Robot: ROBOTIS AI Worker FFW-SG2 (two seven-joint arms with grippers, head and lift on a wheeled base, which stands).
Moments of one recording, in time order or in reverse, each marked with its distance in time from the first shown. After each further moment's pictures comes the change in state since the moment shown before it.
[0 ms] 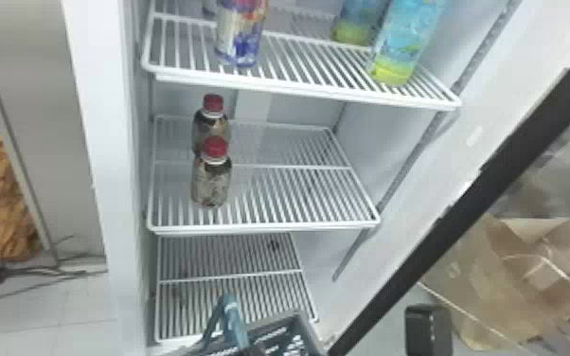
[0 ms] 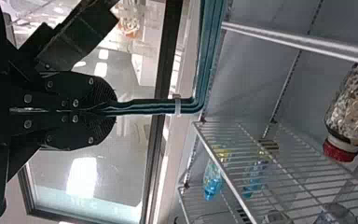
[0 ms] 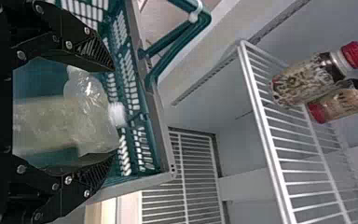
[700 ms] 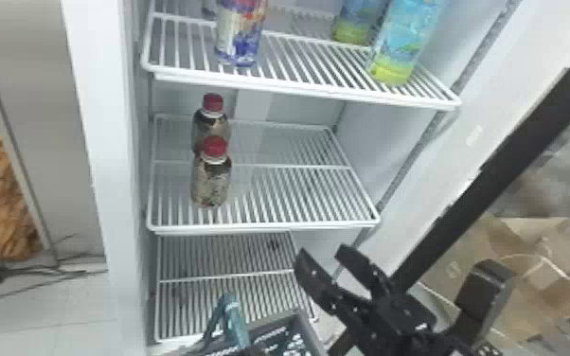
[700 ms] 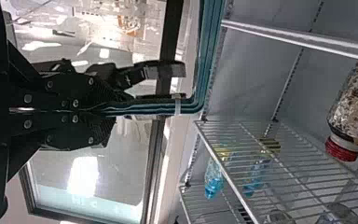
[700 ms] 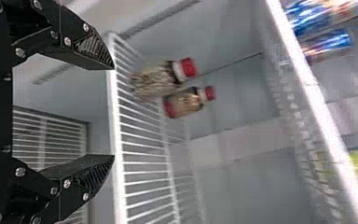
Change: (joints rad) left arm -0.002 -0.001 -0.004 0.000 -0.002 0.001 0.001; right arm -0.038 0.014 0.037 0.145 0.128 -0.665 0.091
